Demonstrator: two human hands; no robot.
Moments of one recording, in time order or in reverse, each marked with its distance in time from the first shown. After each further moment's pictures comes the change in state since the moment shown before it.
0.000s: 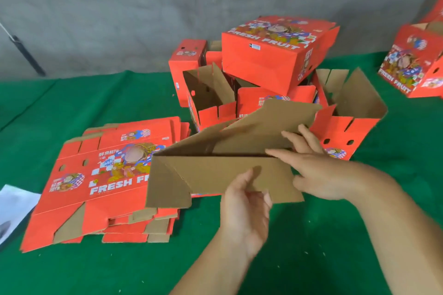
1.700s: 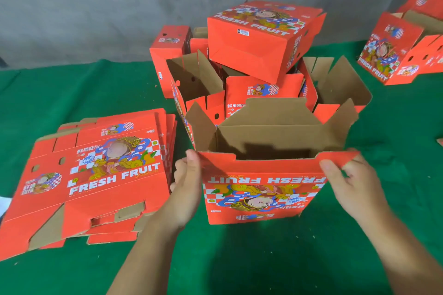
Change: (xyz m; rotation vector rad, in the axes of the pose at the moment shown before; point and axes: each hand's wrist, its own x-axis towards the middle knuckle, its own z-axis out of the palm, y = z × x) left_hand 0.044 0.085 -0.061 1.128 0.358 0.347; right_hand -0.030 0.080 0.085 0.267 0.947 0.097
